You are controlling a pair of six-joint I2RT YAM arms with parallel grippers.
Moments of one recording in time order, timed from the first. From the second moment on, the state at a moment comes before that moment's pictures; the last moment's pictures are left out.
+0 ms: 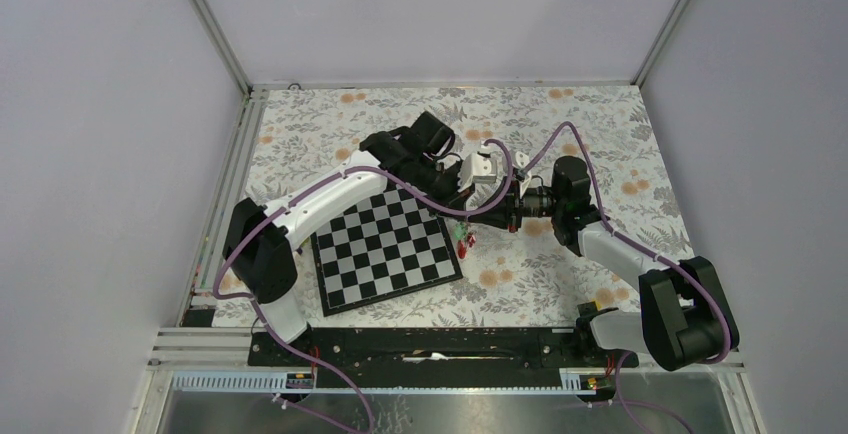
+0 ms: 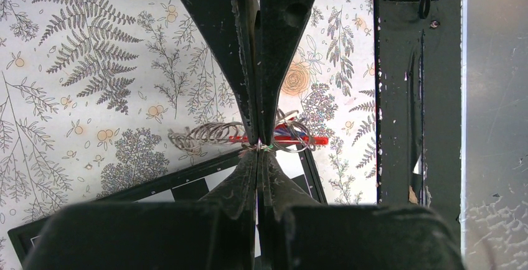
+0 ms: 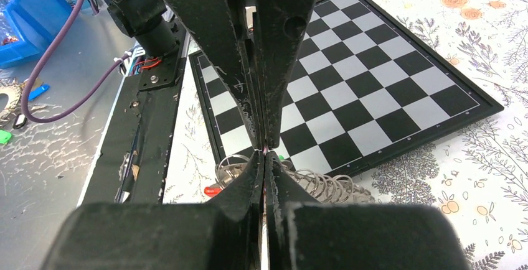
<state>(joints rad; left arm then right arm) -0.78 1.72 1.56 -0.81 0.68 0.54 0.31 1.29 0.56 0.50 -1.22 0.00</state>
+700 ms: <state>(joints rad) -0.74 1.58 1.30 -0.55 0.66 0.61 0.30 1.29 0.57 0.48 -1.25 0.01</state>
